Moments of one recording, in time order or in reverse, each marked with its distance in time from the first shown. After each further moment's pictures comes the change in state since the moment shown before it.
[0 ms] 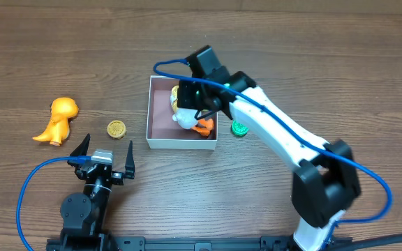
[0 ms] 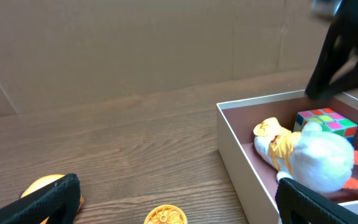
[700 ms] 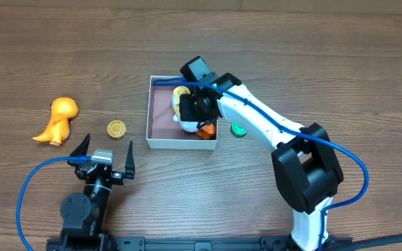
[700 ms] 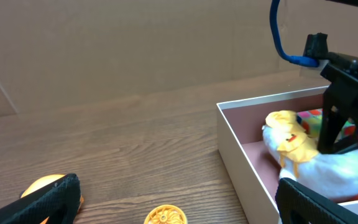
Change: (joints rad) left arm 0.000 0.000 0.000 0.000 0.000 0.000; right arm 0.001 0.116 0.034 -0.150 0.040 -0.077
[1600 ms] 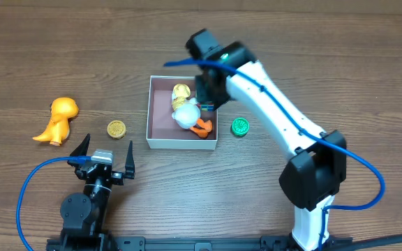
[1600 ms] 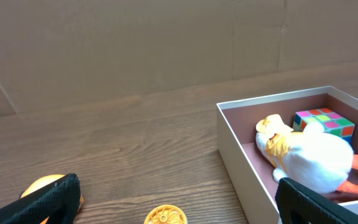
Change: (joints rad) left arm 0.000 0.000 0.000 0.000 0.000 0.000; right arm -0.068 0.003 0.398 -0.510 0.280 -0.058
